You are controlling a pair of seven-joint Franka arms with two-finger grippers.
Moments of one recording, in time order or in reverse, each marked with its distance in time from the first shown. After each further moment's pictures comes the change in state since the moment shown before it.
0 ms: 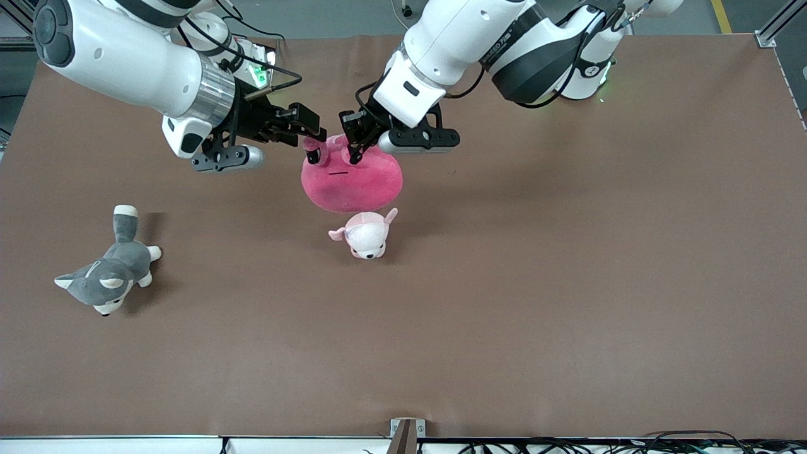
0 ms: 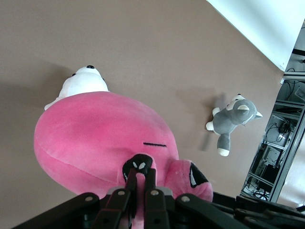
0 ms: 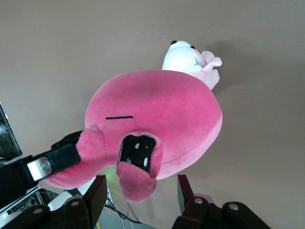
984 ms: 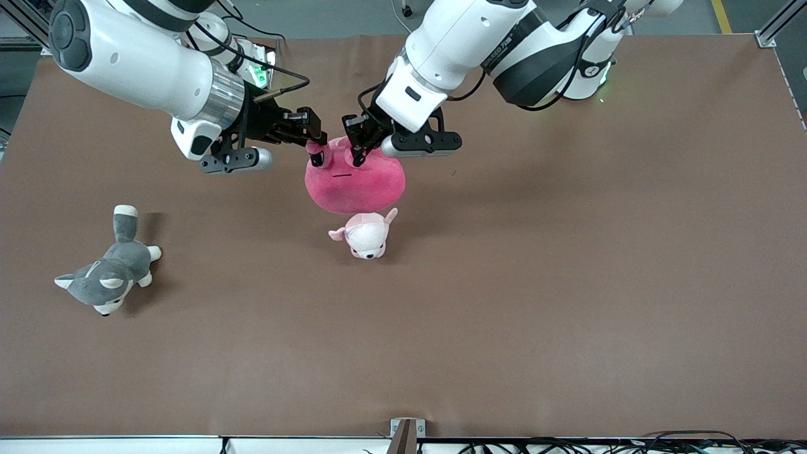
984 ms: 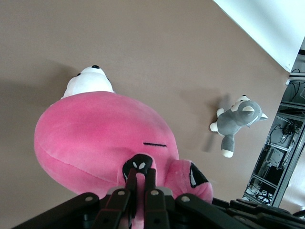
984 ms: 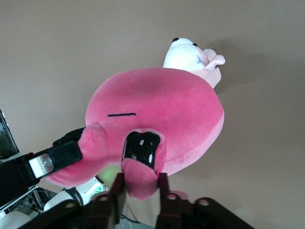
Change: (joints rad) left arm 0.002 0.001 0.002 -0.010 0.000 -0.007 -0.006; right arm 0.017 0.013 0.000 -0.001 -0.001 0.009 0.002
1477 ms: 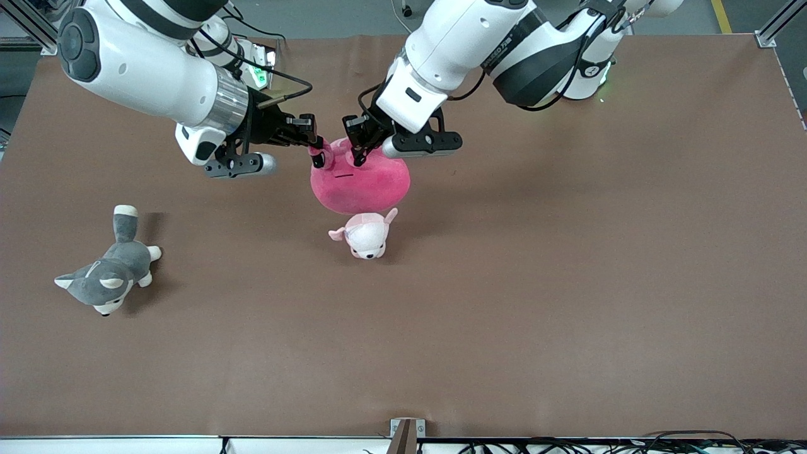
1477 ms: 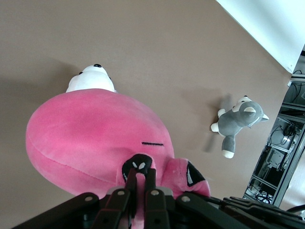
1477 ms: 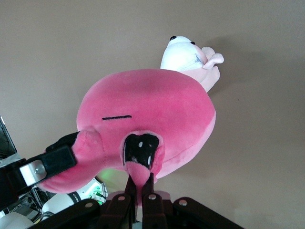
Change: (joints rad) left arm 0.000 0.000 0.000 -0.001 0.000 -0.004 -0.010; right arm 0.000 0.011 0.000 0.000 0.000 -0.002 0.000
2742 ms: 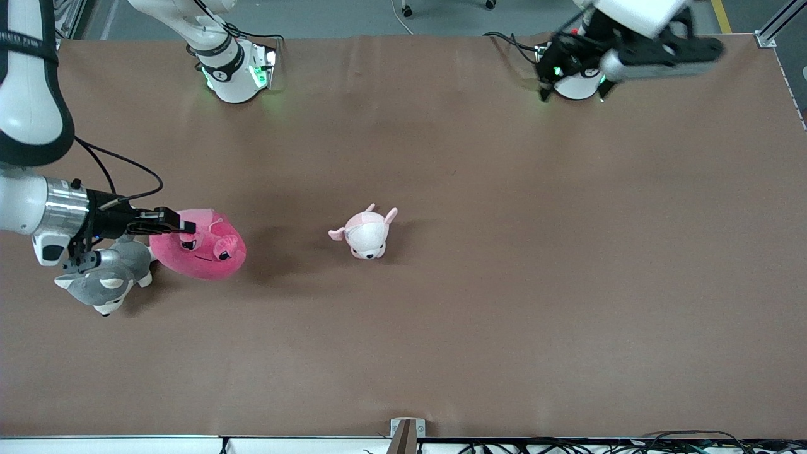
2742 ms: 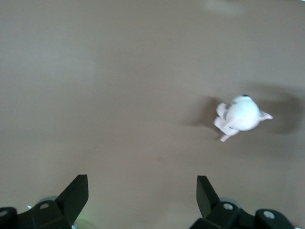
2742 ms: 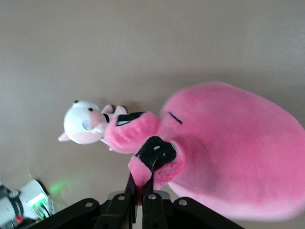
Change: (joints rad) left arm 0.470 -0.375 0.008 0.009 0.082 -0.729 0.532; right arm -0.451 0.202 -0.037 0.007 -0.004 -0.039 -0.716
